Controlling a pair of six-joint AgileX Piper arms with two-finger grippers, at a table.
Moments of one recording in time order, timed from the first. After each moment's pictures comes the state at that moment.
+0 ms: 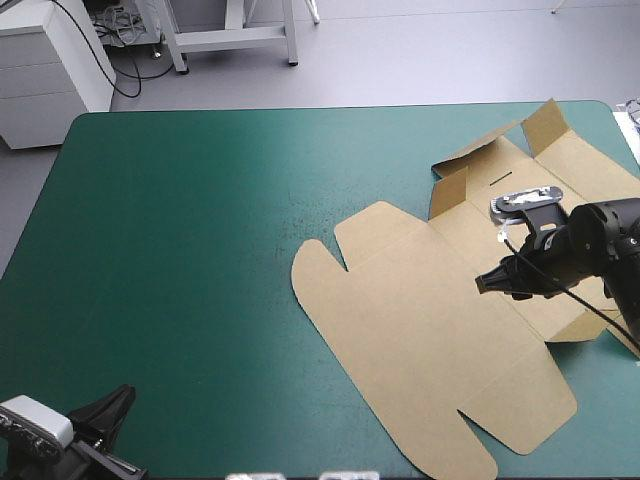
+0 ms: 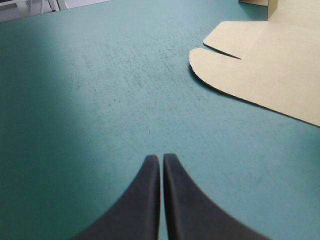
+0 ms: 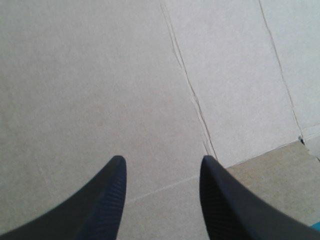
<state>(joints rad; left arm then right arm) -0.35 -0.02 -0.47 -0.09 0.93 0.05 0.14 1.22 -1.21 0.02 1.24 -0.12</state>
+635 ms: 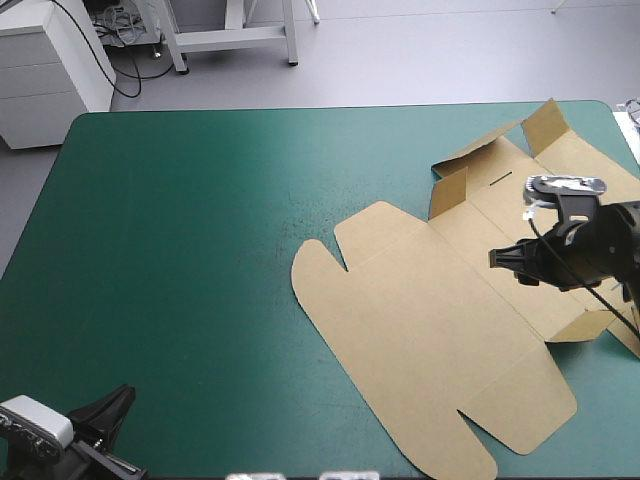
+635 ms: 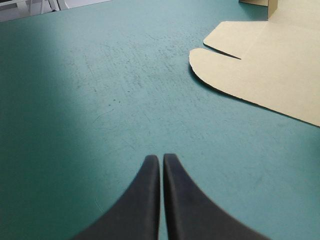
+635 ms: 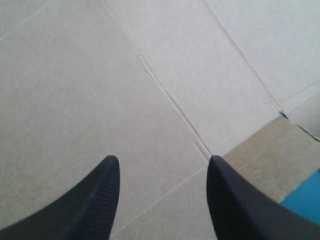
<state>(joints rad) -0.35 -0.02 -0.47 -0.09 0.93 0.05 0.08 1.17 -1.25 0.00 1.24 0.13</state>
